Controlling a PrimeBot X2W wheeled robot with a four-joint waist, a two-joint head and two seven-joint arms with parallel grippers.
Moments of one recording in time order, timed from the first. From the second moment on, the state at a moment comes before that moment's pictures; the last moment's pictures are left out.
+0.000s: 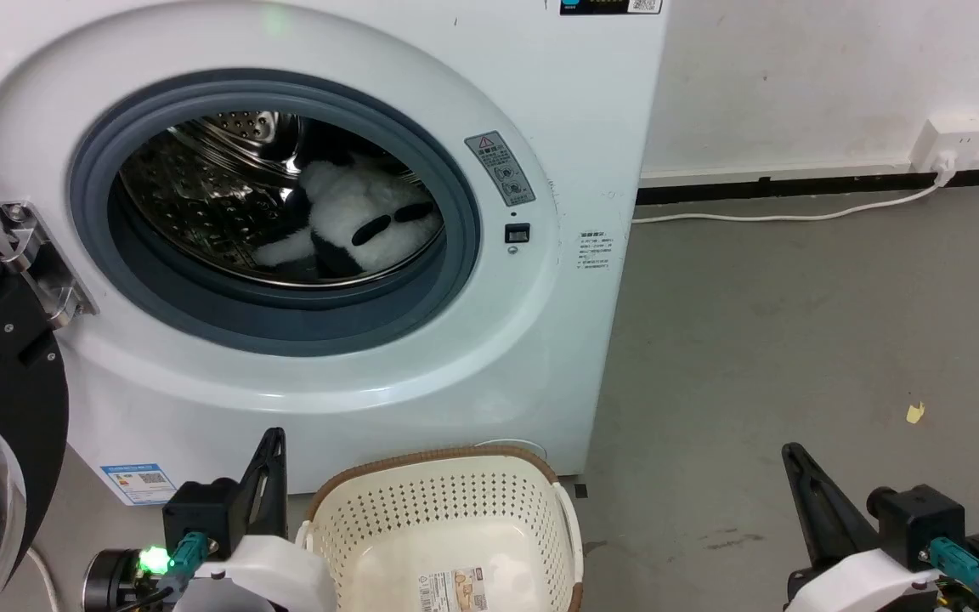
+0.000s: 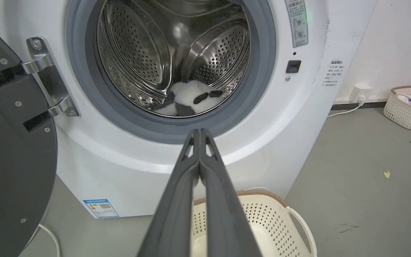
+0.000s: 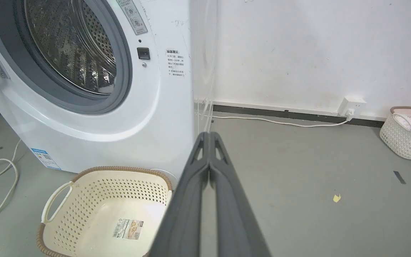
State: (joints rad) left arm 0.01 0.08 -0.04 0.04 -0.08 0.03 -0.03; right arm 0.05 -0.05 -0.01 0.02 0.04 0.13 -0.03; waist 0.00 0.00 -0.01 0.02
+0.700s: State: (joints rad) left arm 0.01 0.06 -0.01 0.01 -0.02 0.01 -0.01; right arm 0.03 -0.05 0.00 0.01 0.01 0.13 -0.01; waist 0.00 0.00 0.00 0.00
